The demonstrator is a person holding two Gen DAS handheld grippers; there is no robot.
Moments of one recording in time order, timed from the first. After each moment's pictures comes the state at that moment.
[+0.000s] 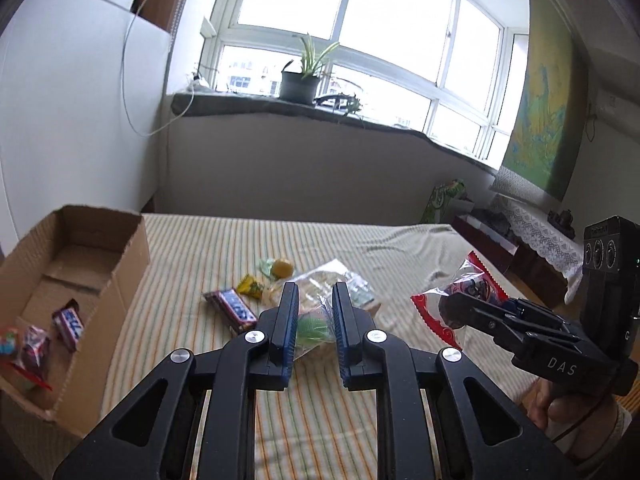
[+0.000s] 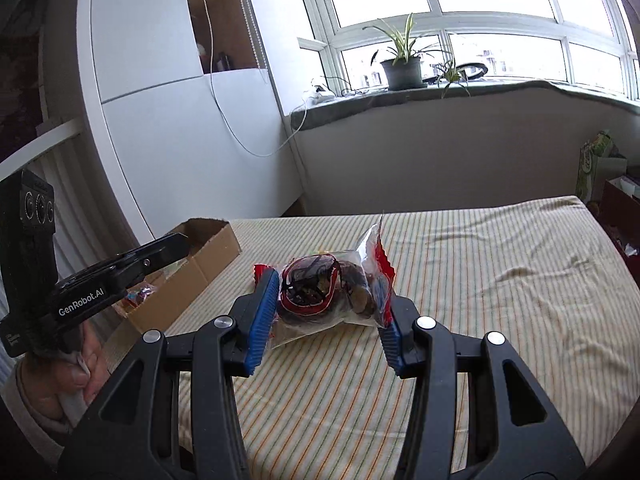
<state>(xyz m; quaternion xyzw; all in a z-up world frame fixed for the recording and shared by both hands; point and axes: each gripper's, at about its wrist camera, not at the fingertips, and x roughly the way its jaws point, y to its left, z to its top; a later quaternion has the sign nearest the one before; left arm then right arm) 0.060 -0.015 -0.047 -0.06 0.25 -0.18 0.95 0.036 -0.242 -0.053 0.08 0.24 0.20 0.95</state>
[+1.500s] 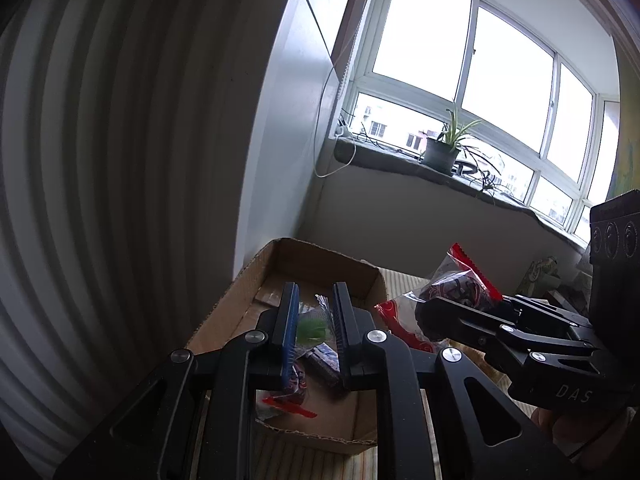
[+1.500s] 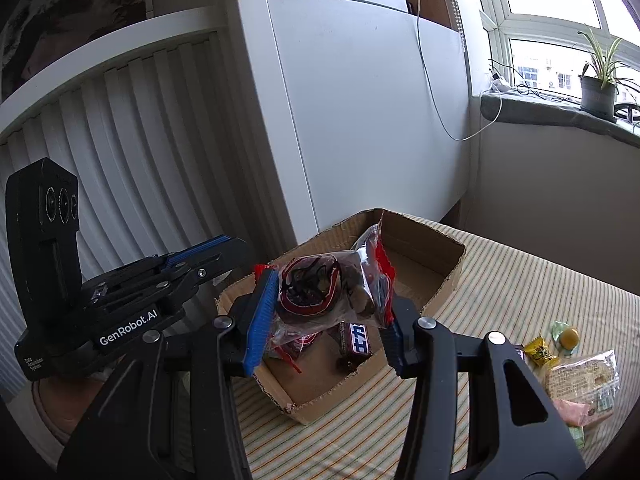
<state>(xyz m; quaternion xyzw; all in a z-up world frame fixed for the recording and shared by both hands) 0.024 0.185 -0.035 -0.13 0.21 0.02 0.97 0.083 0.035 -0.039 -0.02 0.26 0.41 0.87</state>
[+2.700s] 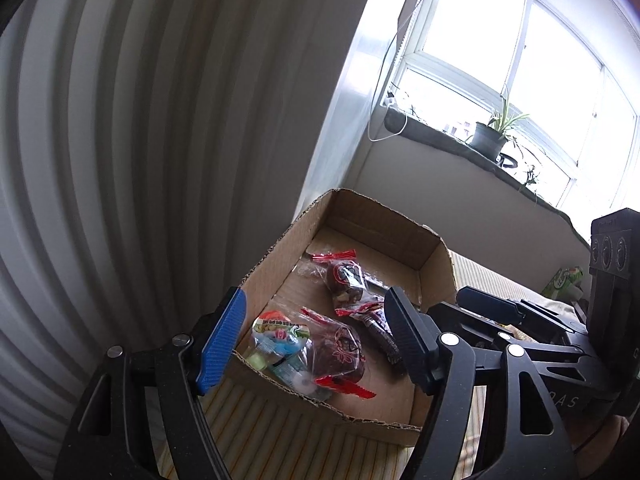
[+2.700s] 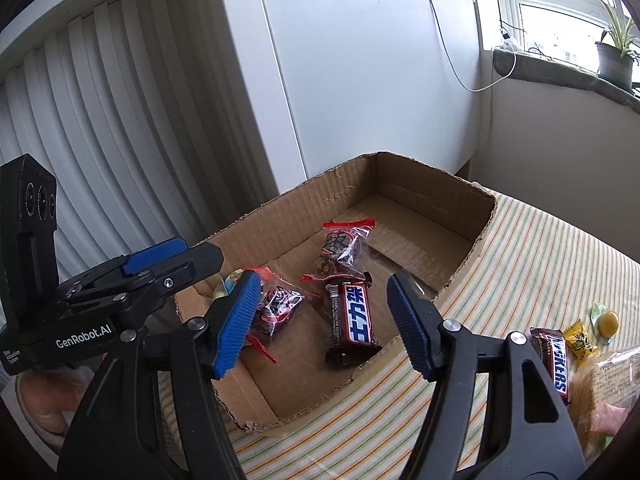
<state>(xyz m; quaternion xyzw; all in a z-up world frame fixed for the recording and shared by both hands) 0.039 0.224 -0.088 -0.18 0.27 0.07 0.95 0.116 0.064 -0.094 -0.04 0.32 0.41 0.85</state>
